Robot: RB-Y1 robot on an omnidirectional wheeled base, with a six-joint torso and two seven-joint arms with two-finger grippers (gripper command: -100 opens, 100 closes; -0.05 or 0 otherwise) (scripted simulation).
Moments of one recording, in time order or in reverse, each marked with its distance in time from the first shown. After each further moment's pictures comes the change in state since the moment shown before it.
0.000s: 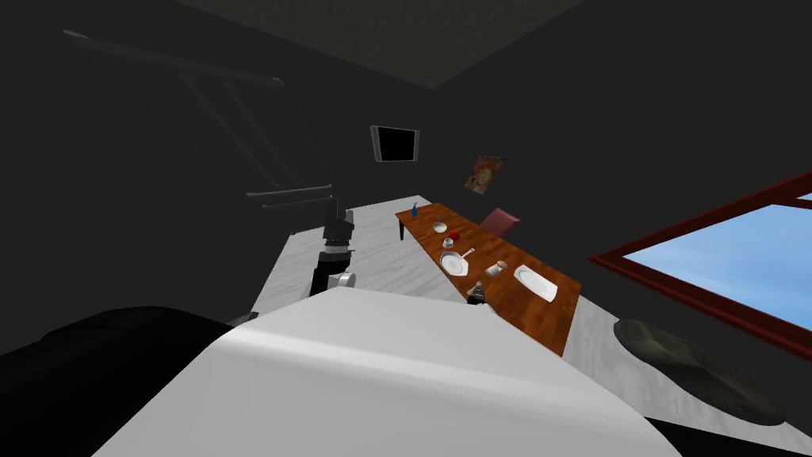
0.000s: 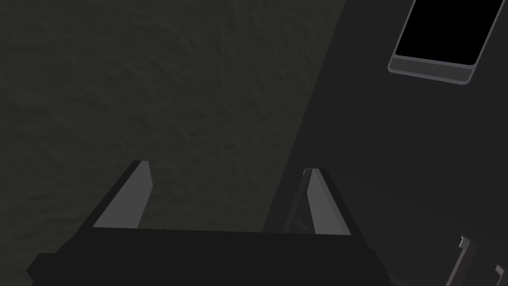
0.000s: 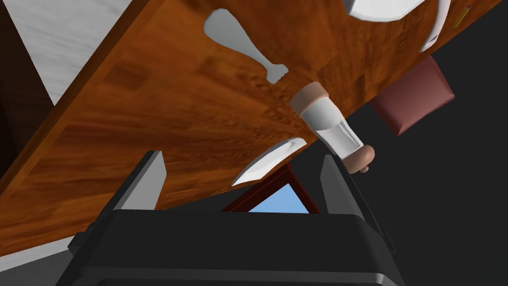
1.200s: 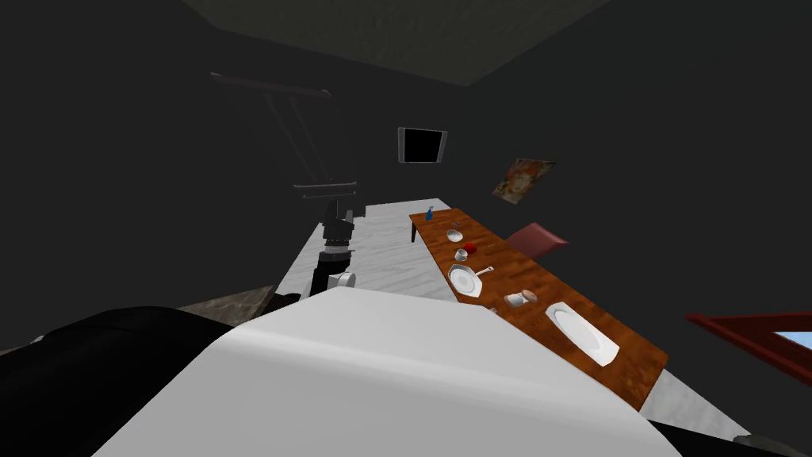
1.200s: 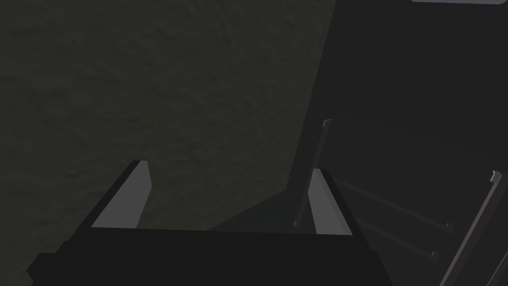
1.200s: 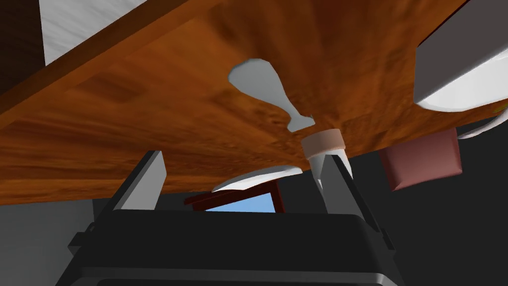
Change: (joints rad) left arm 0.000 0.000 0.000 0.000 0.000 0.000 0.000; right arm -0.065 0.023 -0.065 0.343 0.231 0.125 -0.109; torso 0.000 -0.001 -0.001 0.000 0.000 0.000
